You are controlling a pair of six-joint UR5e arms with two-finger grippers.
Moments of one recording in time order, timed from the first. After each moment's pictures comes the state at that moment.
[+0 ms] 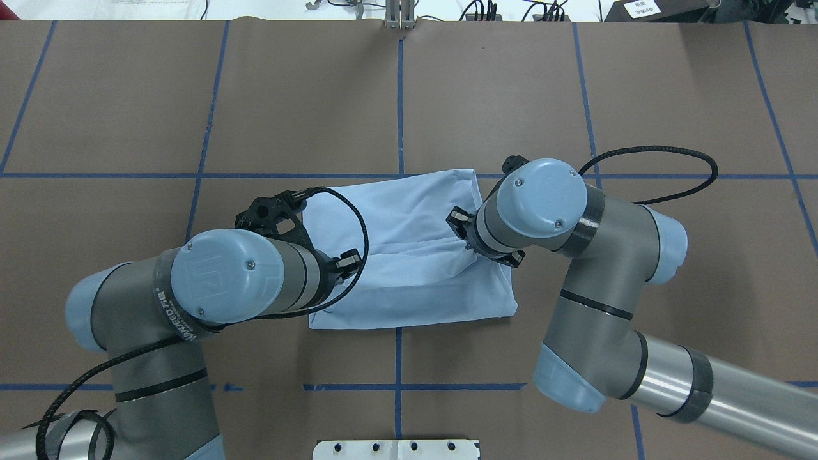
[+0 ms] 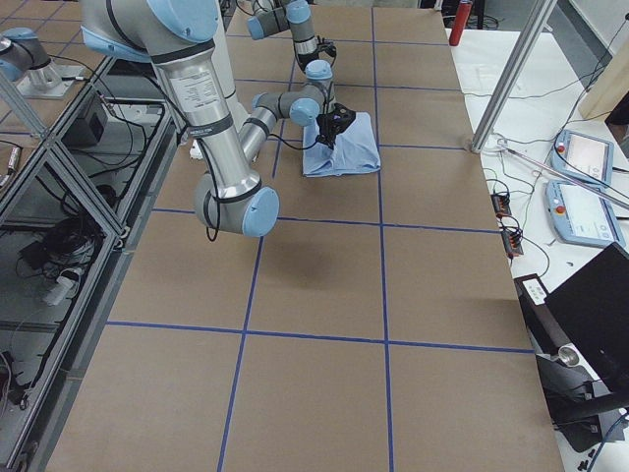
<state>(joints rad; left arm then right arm) -0.37 -2.11 -1.98 -1.60 -1.61 -1.76 0.51 -1.03 1.81 -1.51 1.77 1.84</state>
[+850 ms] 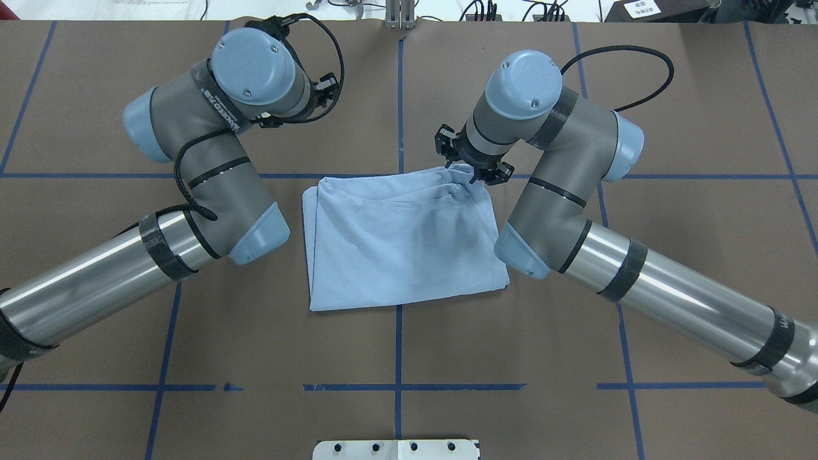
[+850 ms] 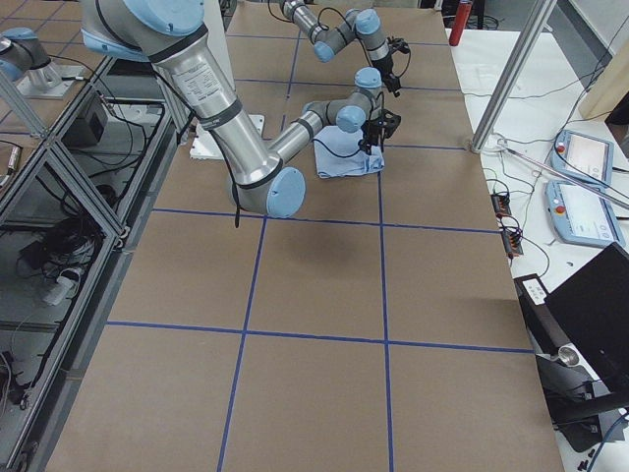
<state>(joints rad) -0.74 -2.34 -1.44 -1.81 -1.62 -1.52 0.70 -0.84 1.41 -1.29 1.93 1.66</state>
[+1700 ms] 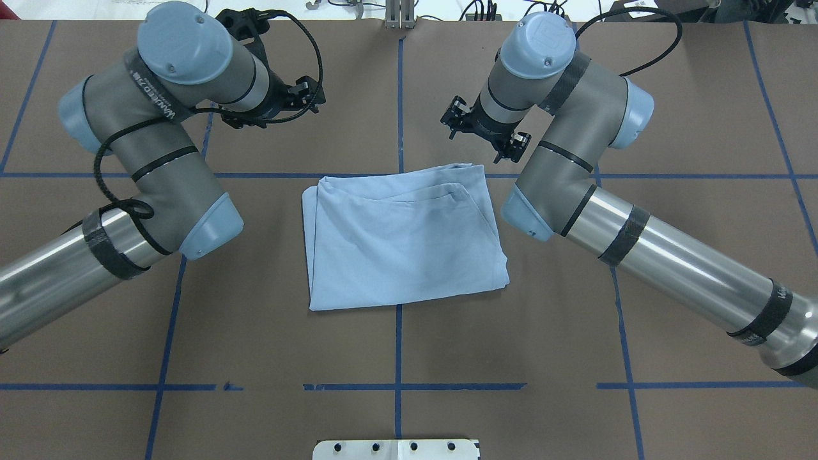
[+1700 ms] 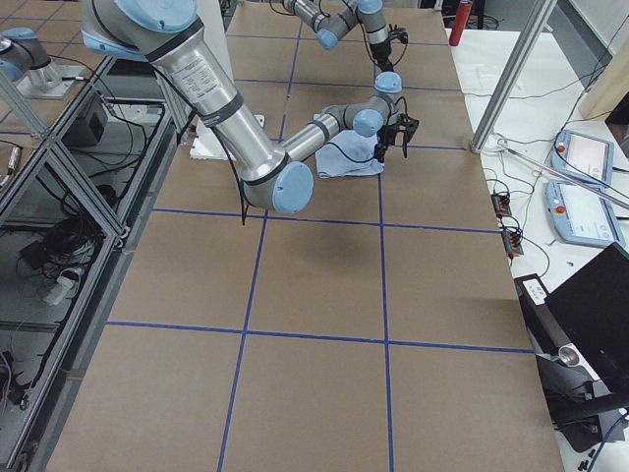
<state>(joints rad) -0.79 -2.21 -1.63 -1.84 -1.82 -1.30 0.74 -0.82 1.35 -1.34 1.98 1.53</state>
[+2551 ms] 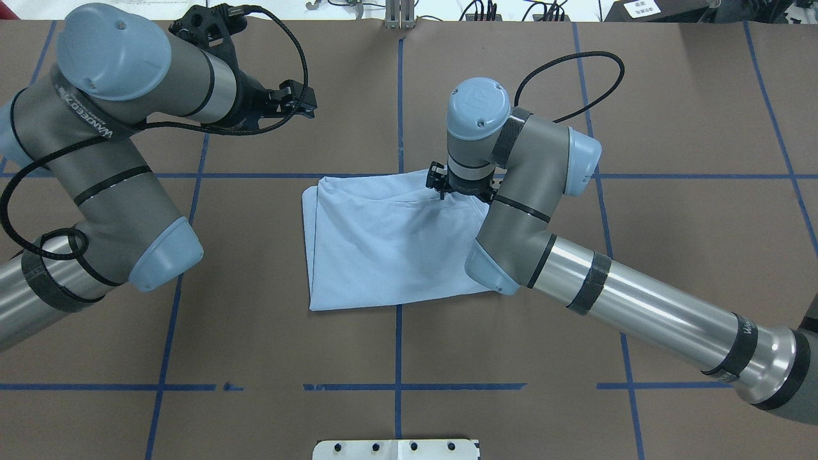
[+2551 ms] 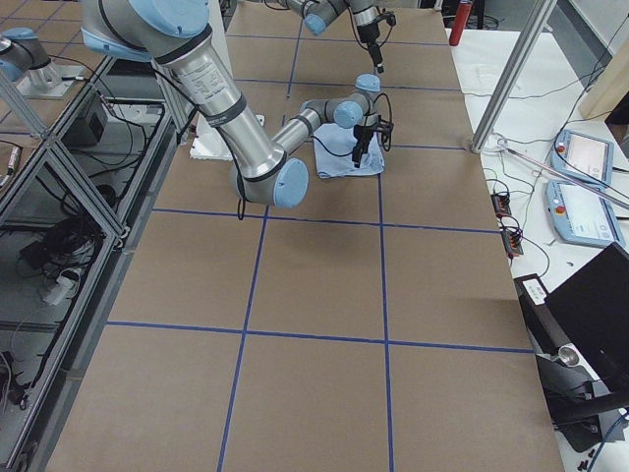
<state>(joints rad) -0.78 -2.14 -1.79 -1.86 -1.84 -1.31 0.63 -0.79 1.36 -1.55 1.91 1.37</state>
